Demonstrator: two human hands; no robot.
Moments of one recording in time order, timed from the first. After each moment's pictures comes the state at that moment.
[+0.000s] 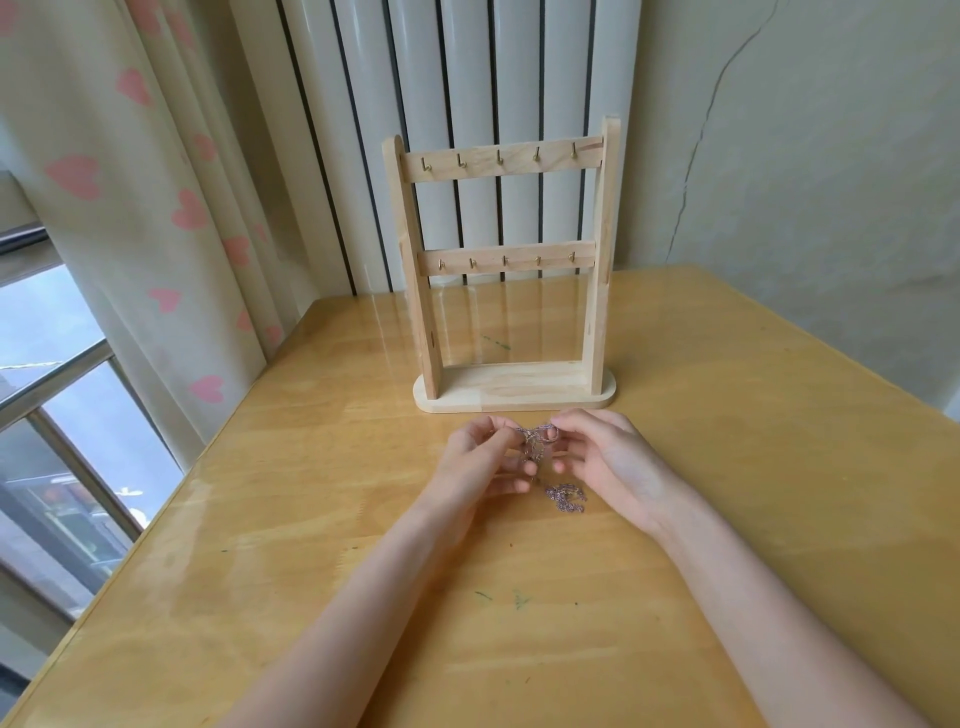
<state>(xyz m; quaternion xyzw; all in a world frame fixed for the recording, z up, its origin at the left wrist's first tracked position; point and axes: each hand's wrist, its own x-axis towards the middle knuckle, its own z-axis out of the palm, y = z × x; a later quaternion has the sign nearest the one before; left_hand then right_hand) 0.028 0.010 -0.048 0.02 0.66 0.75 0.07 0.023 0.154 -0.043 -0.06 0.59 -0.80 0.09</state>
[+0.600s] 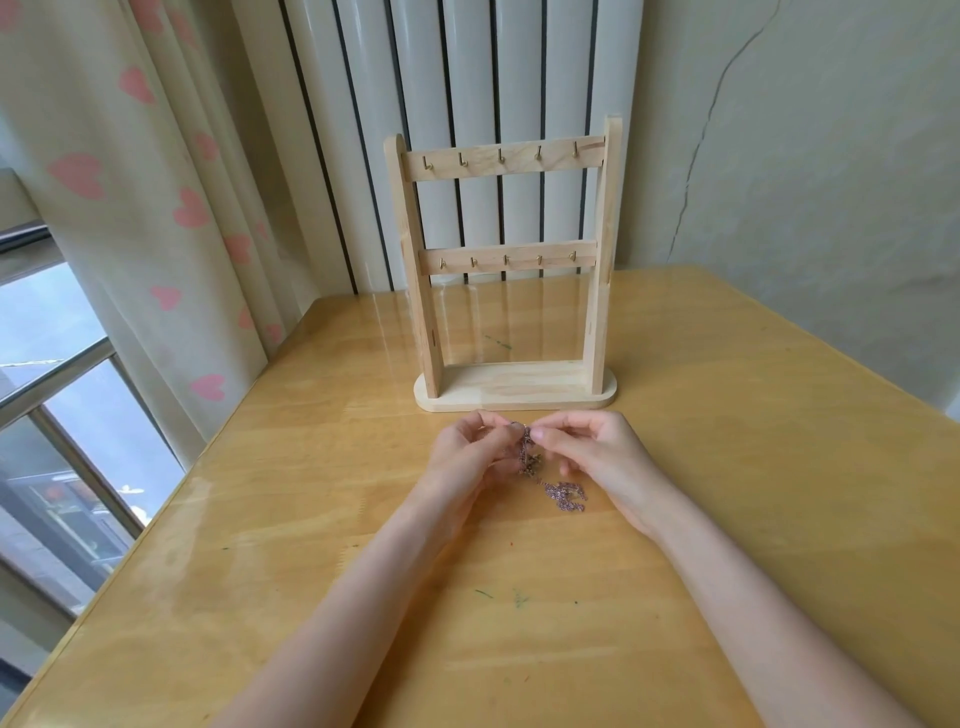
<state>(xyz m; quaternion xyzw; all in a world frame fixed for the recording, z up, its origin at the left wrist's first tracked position) 0.025 0.003 -0.051 0.02 0.64 0.77 0.06 0.024 0.154 -0.049 -0.08 0.74 -0.67 0.02</state>
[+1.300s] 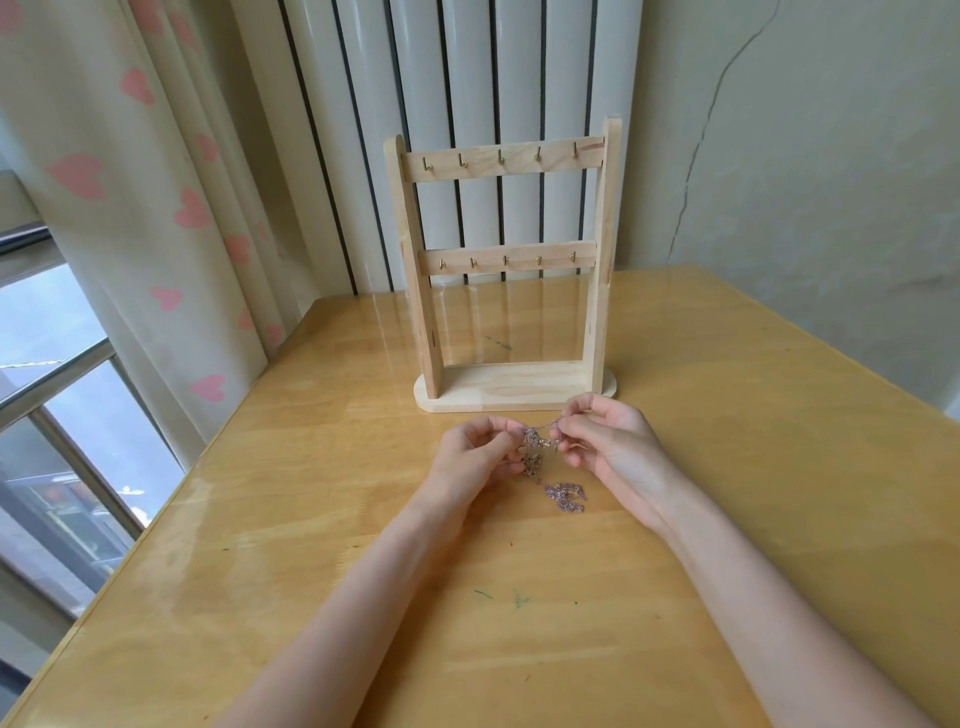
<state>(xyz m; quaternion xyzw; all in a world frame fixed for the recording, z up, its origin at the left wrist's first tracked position) 0.023 0.005 -0.055 0.05 0.69 0.72 0.04 0.022 0.158 -0.041 -0.04 0.60 -0.79 0.05</state>
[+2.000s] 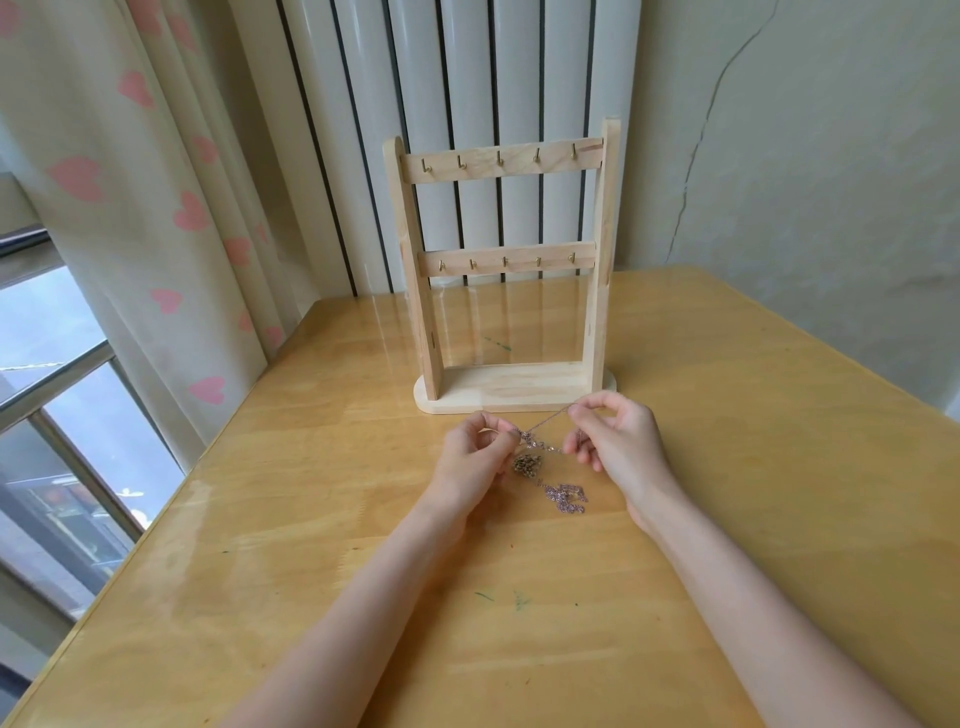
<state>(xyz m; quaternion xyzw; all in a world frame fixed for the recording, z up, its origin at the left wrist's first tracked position) 0.023 0.008 -0.054 0.03 0.73 0.68 -0.01 0.022 0.155 -0.043 0.02 0.72 -0.69 -0.07</state>
